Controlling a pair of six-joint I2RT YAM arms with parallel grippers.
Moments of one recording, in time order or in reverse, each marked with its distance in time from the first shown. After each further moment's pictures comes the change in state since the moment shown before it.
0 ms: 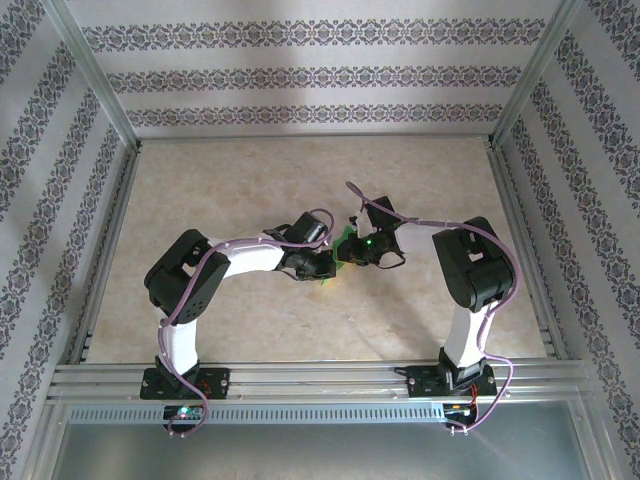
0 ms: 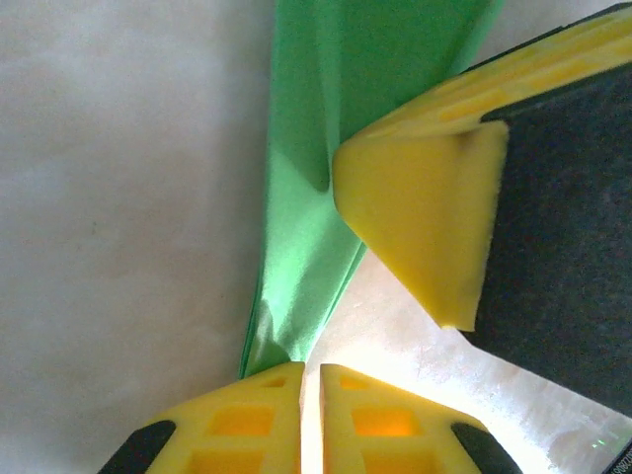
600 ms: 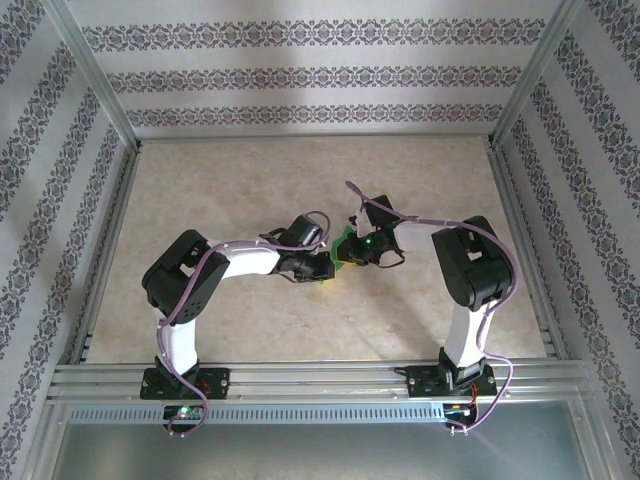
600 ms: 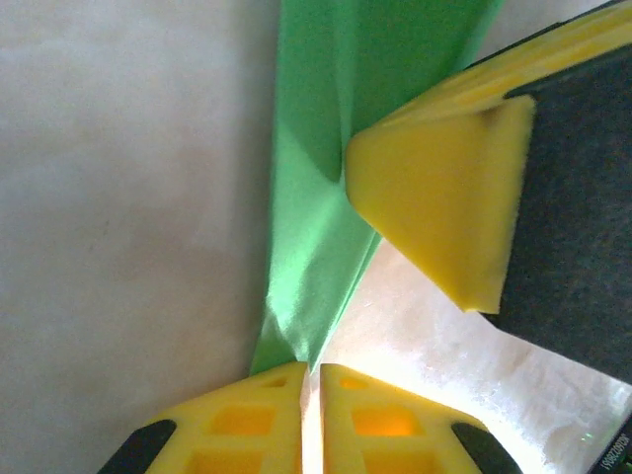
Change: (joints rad) left arm 0.020 -0.011 -0.080 0.119 0.039 -0.005; right arm 0.002 0.012 0.027 -0.045 0.017 0.004
